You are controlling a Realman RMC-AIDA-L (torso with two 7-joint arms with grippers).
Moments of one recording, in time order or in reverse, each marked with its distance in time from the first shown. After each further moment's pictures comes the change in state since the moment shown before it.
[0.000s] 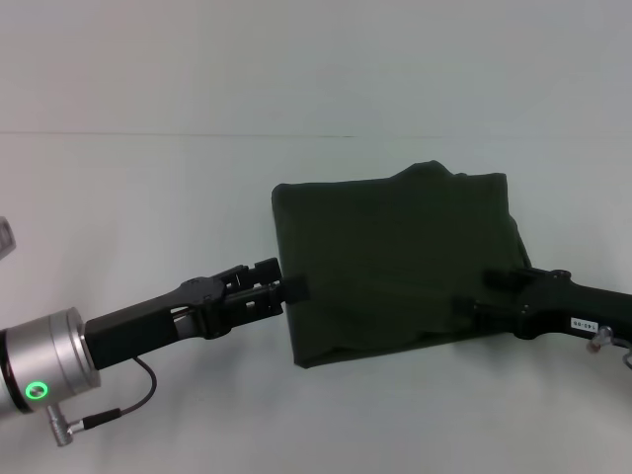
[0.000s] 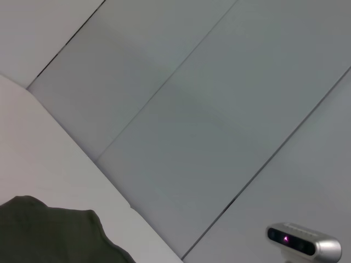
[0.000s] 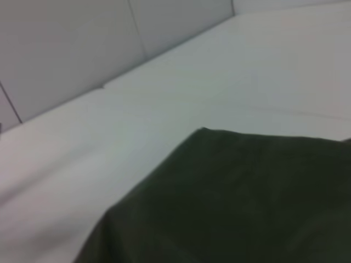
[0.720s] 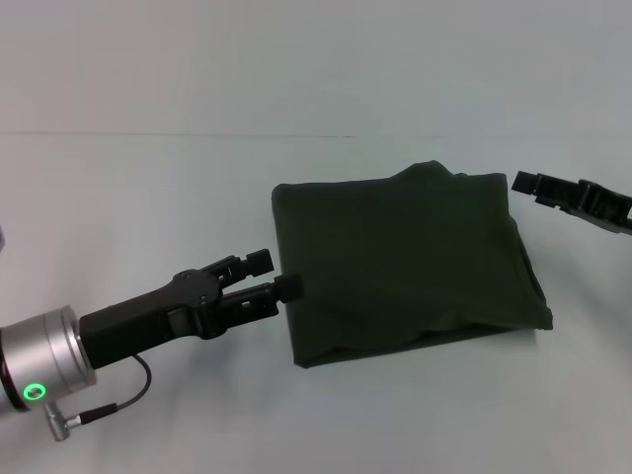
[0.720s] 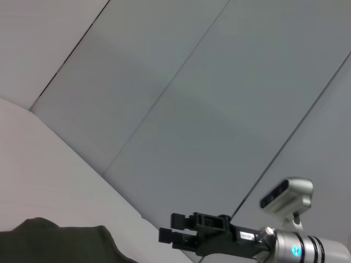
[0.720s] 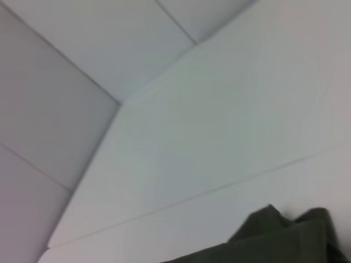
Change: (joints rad) left arm 0.008 0.001 -0.002 0.003 -0.014 -0.011 0.099; right arm 0.036 -0.041 0.052 -0.098 0.087 0.074 0.662
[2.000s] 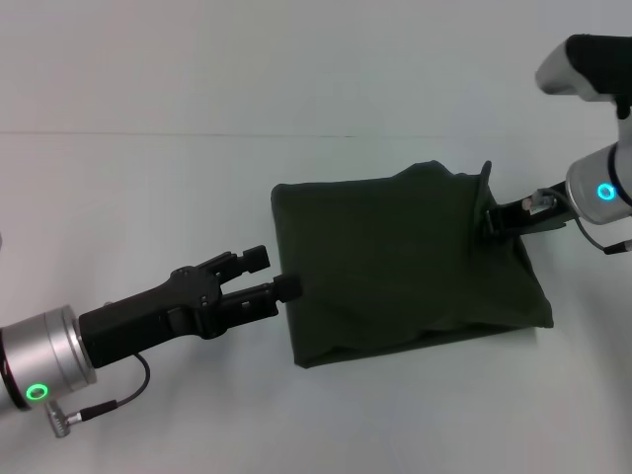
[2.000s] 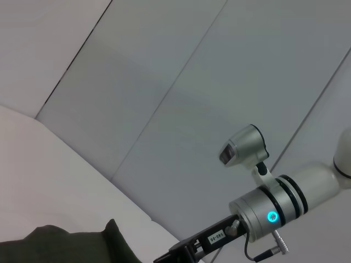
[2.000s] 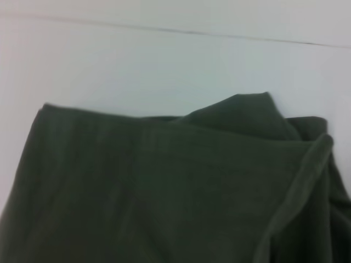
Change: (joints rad) left arm 0.002 -0.004 -0.004 0.003 0.000 -0.019 0.052; right arm 0.354 0.015 -0.261 -0.067 -0.801 0.063 0.598
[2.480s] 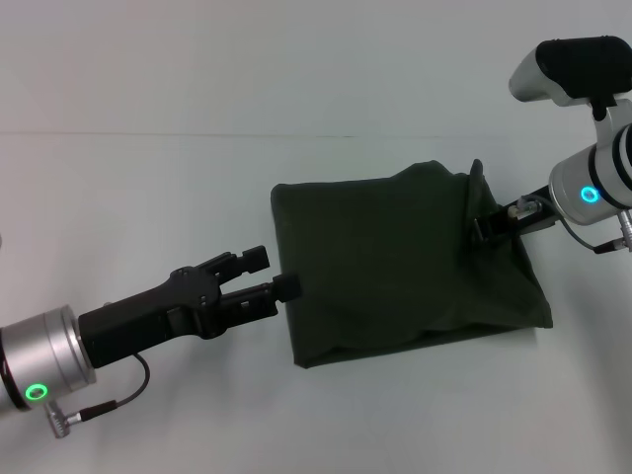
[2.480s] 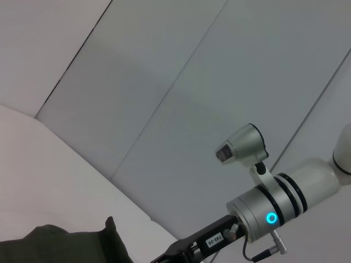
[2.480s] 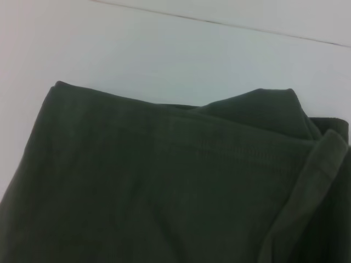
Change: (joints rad) left arm 0.000 0.001 0.000 0.000 0.000 0.001 -0.005; right arm 0.022 0.005 -0.084 0.004 -0.015 0.003 -0.002
